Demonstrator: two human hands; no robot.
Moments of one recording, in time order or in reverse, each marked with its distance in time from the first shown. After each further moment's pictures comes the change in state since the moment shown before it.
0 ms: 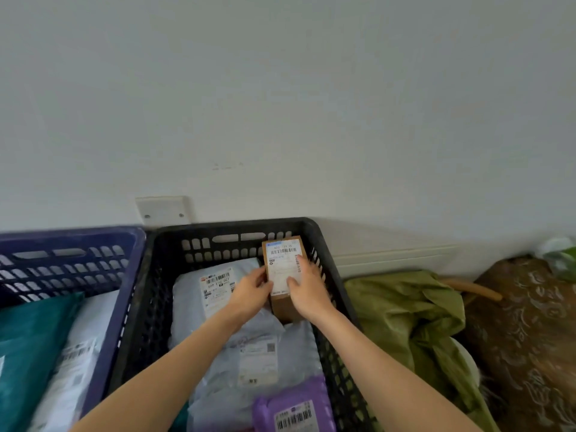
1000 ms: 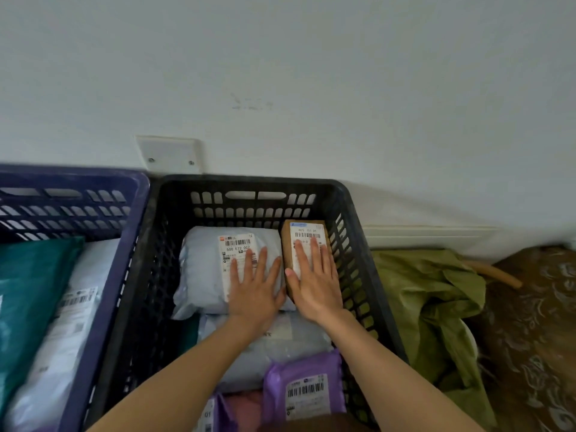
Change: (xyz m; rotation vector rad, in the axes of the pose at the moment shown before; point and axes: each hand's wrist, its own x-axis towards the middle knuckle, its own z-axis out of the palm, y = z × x) left_hand 0.007 -0.103 0.031 1.160 0.073 0.135; right_hand -0.001 0.043 0.048 -0.603 -0.120 -0.127
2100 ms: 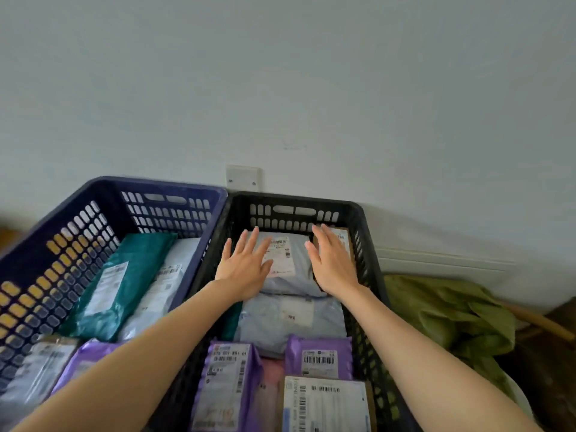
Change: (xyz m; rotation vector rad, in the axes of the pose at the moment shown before) left_hand -0.108 -0.046 -0.121 -0.034 0.105 -0.124; right_hand -0.062 -0.035 -0.078 0.338 0.236 -0.291
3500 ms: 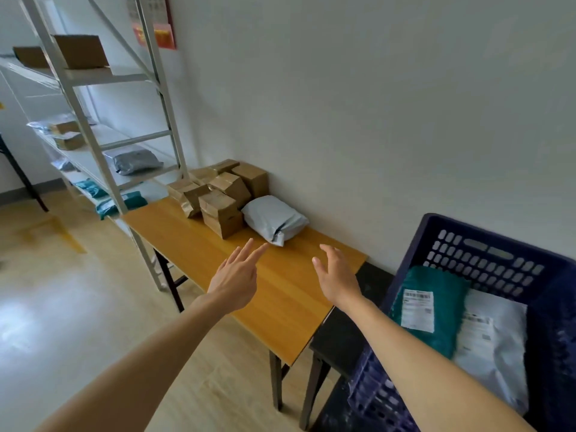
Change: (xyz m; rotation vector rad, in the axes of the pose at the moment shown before) left_hand -0.412 -0.556 -0.078 -0.259 0.266 -0.573; right_hand -0.093 -0.581 0.336 0.237 -0.295 -0.426
